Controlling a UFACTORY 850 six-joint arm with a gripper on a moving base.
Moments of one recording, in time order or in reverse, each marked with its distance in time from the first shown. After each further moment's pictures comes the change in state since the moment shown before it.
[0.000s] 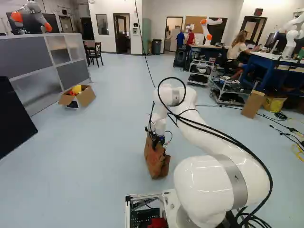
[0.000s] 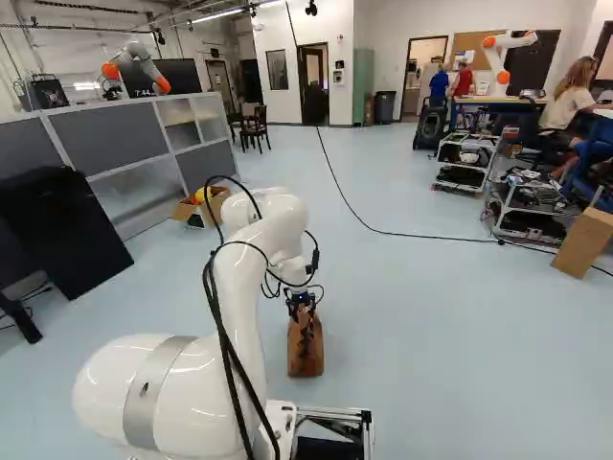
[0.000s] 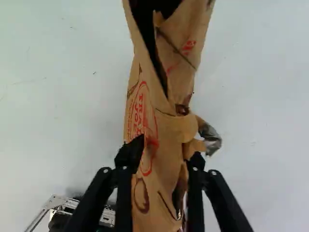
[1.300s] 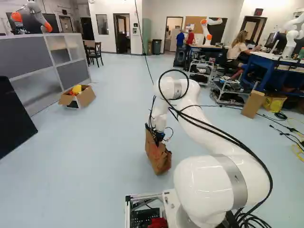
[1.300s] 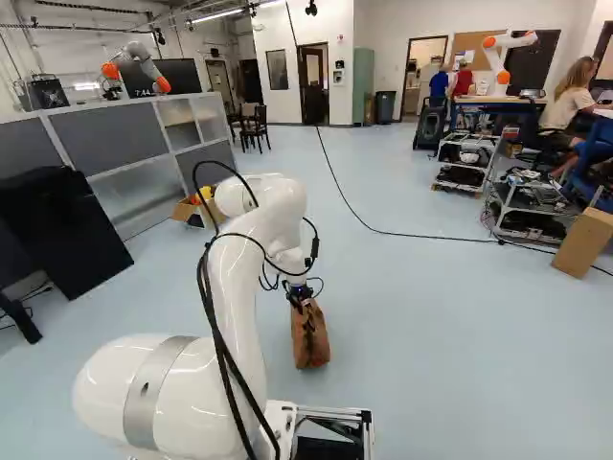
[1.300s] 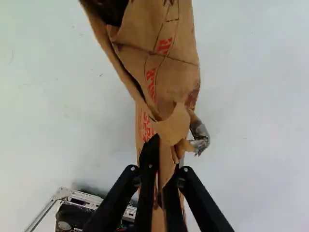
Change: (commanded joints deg) arm 0.0 7.8 7.0 0.0 0.0 0.0
